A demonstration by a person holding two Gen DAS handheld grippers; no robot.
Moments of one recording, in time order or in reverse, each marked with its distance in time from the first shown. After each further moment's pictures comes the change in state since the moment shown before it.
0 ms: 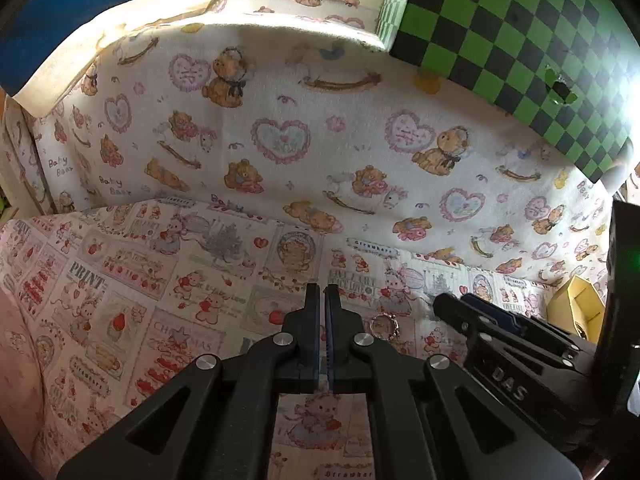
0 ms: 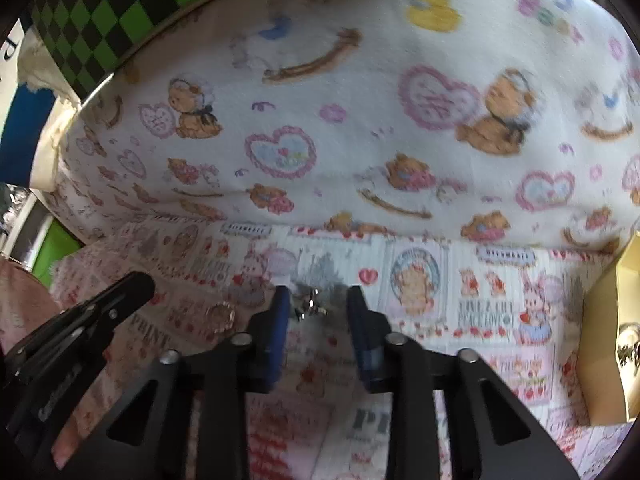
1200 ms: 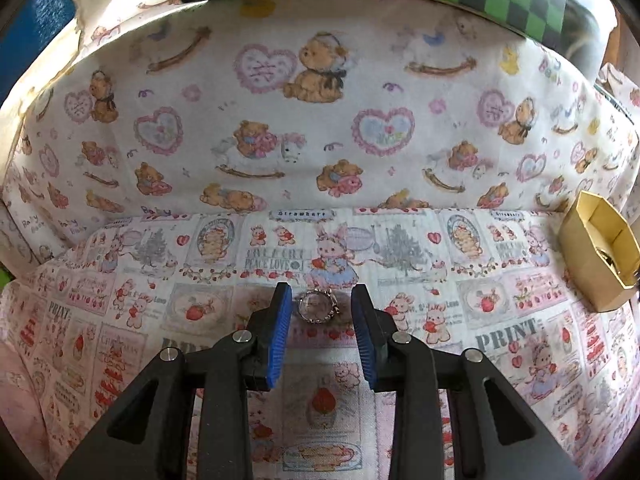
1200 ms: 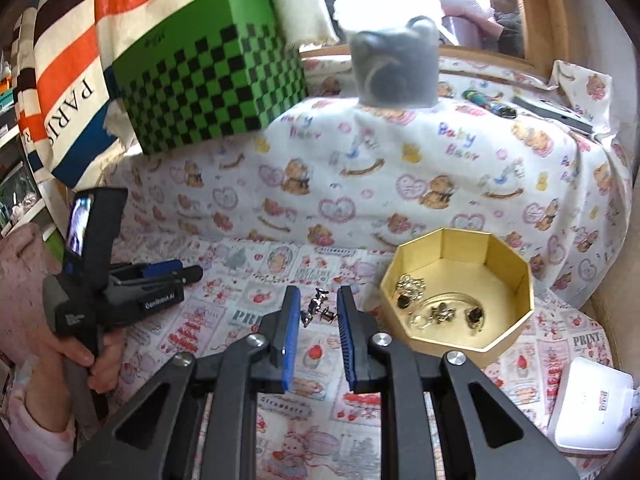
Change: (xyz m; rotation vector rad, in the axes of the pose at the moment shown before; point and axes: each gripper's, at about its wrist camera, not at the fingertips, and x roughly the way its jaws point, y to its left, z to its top) left arm 0.034 -0.073 -0.021 0.264 0.026 0.043; right arm -0.147 -0.096 -0.064 -0.037 -0.295 -0.041
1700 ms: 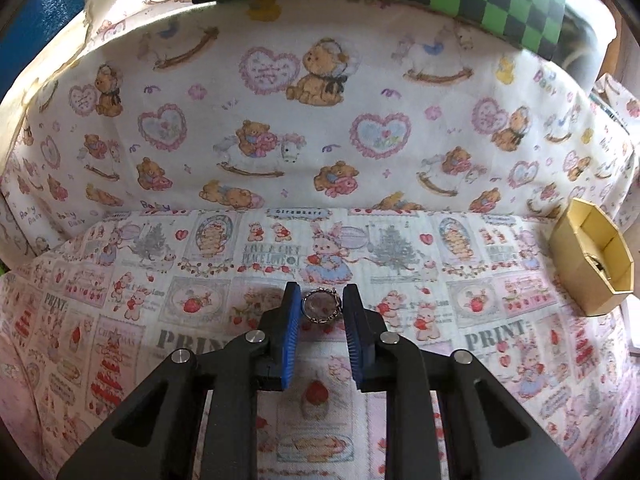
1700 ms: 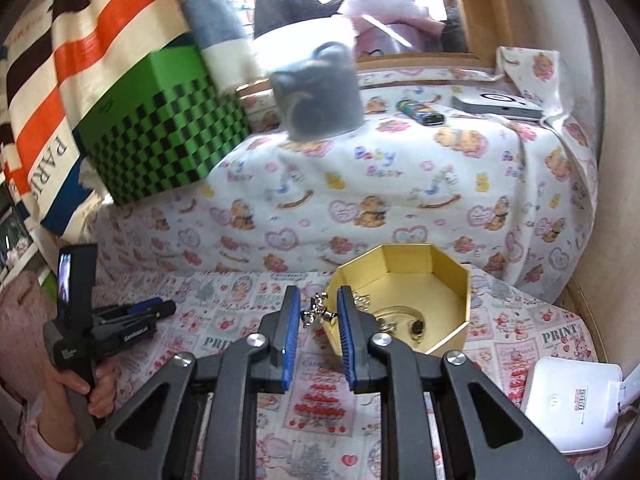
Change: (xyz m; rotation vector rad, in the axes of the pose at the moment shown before) left arm -0.007 0.004 -0.002 -0.035 -0.007 -0.040; right arm -0.021 -0.048 0.010 0.141 -0.052 -0.030
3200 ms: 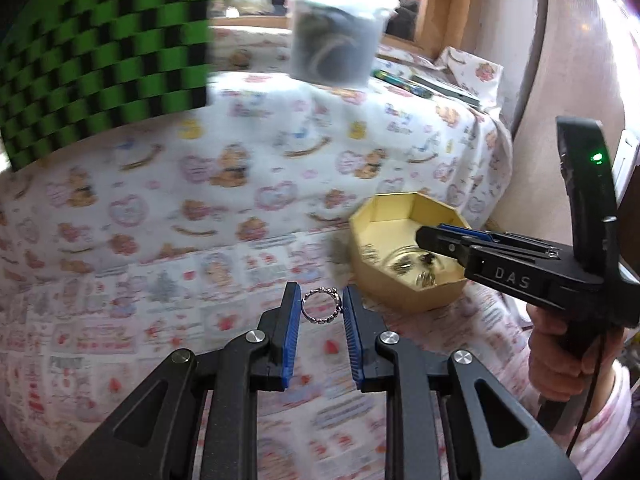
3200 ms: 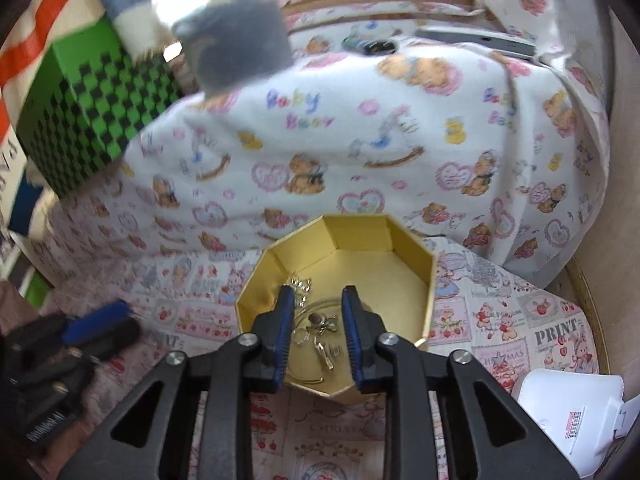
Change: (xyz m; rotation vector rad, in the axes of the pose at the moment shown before) left arm -0.068 -0.135 -0.001 0.221 -0.075 -0.323; right arm 0.045 -0.042 0.008 0.083 0.140 -0.030
